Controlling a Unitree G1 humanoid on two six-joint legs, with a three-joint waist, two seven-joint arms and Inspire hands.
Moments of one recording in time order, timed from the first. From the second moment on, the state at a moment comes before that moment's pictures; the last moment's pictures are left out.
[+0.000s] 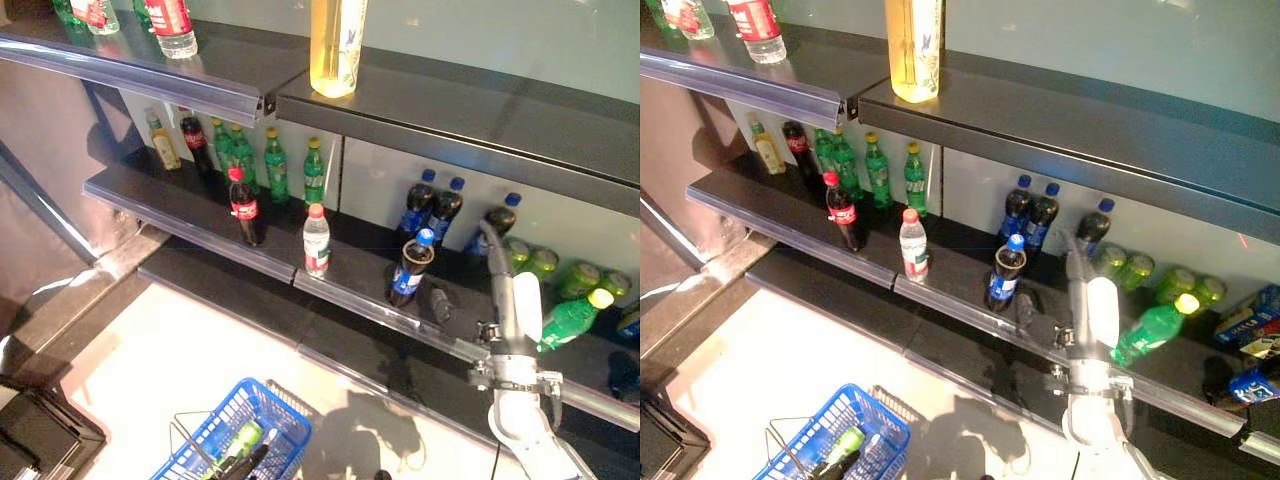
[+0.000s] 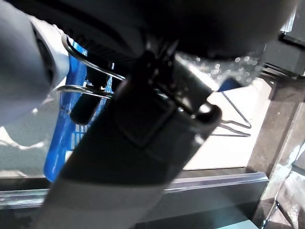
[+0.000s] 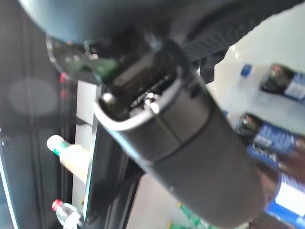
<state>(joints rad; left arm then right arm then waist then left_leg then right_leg) 0.21 0.13 0.00 1.07 -0.91 -0.16 -0.03 0.18 -0.55 0.19 -0.03 -0.32 -0.31 -0.69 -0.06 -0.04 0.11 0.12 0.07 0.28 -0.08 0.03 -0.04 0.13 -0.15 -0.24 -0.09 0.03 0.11</state>
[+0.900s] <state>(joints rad) 0.03 0.16 -0.12 0.99 -0.95 -0.19 -0.03 -0.11 -0.51 0.24 0.11 0.05 -0.30 -0.75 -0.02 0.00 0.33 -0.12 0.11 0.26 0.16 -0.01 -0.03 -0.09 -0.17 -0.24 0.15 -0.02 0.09</state>
